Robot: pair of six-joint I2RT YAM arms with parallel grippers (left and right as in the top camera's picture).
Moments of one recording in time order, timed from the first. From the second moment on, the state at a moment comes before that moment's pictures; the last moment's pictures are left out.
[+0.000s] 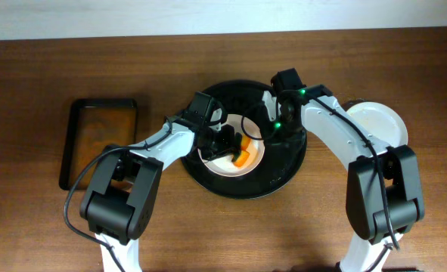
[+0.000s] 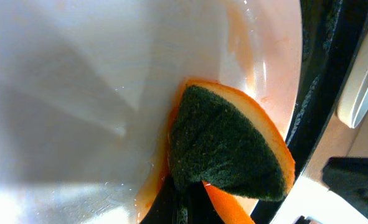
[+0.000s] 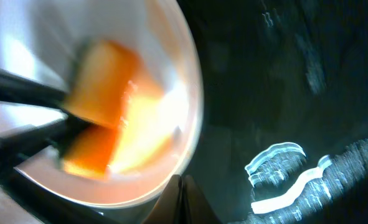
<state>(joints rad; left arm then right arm) -0.43 2.05 1.24 -0.36 0.56 -0.64 0.29 1.95 1.43 -0.89 -0.28 0.07</state>
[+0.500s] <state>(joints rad) -0.43 2.05 1.24 -0.37 0.54 -0.64 0.29 2.07 1.41 -0.81 -0.38 0.20</state>
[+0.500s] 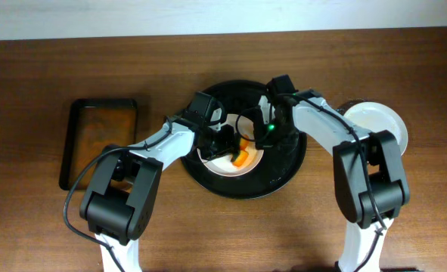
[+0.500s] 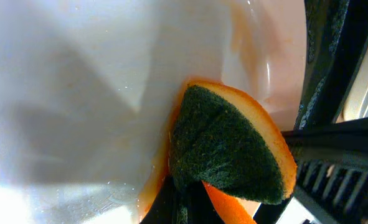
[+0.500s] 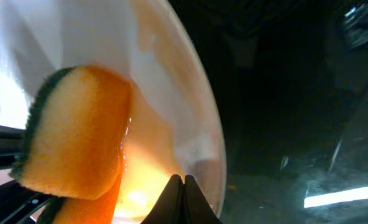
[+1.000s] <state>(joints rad) -0.29 2.03 1.25 -0.38 0.48 -0.63 0.30 2.07 1.41 -0.85 -0.37 0.24</state>
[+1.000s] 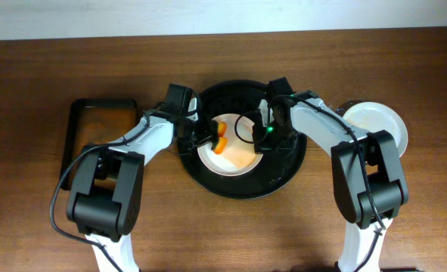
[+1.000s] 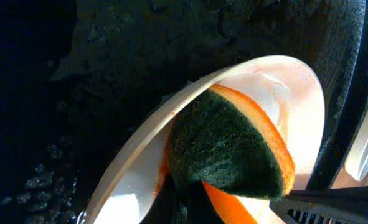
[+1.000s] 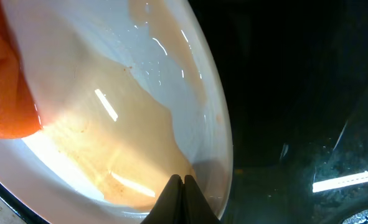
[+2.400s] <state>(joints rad) -0.44 1.72 1.25 -0.66 0.03 -0.56 0.30 2.03 1.38 -0.88 -0.25 0.29</state>
